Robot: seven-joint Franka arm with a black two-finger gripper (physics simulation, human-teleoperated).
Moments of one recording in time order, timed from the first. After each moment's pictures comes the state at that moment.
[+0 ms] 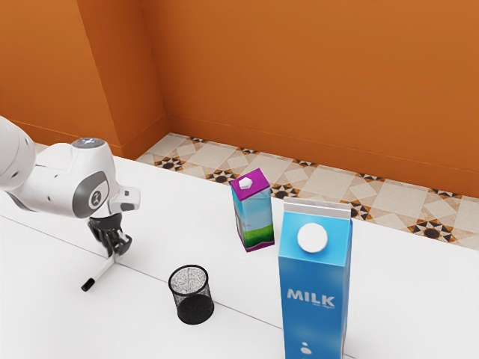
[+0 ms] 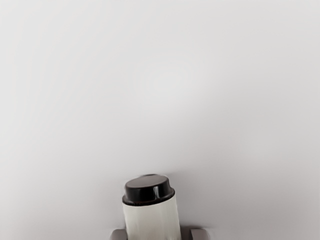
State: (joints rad) arm -0.05 0.27 0.31 -2.26 0.00 2.47 0.36
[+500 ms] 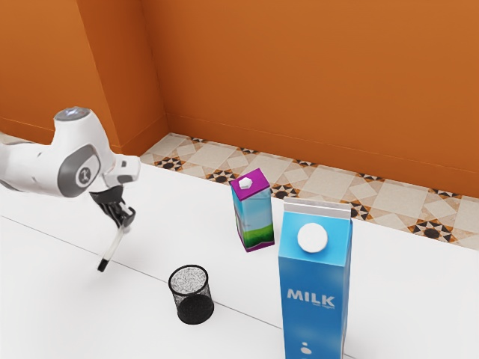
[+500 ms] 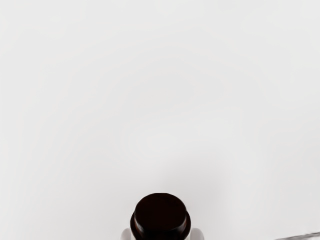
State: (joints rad) arm -0.05 0.06 0.26 -2.31 0.01 2.47 0.37
